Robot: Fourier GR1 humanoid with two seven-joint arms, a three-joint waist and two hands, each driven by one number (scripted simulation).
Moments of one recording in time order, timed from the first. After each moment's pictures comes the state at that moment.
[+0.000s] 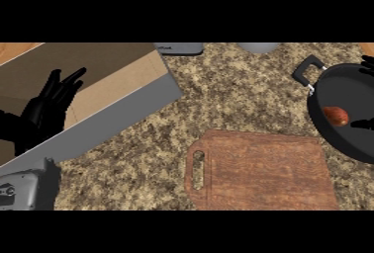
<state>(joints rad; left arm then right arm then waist) -0.24 0.14 0.17 -1.64 0.03 0.04 0.25 -0.72 -0.73 -0.17 -0.33 0.21 0.39 -0.85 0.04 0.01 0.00</state>
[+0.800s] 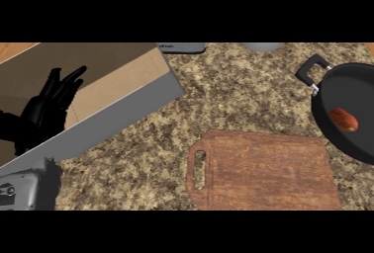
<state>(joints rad) -0.25 0.13 0.17 -1.65 0.03 0.03 0.25 -0.74 -0.93 -0.26 -0.26 0.07 0.59 -0.70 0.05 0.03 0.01</state>
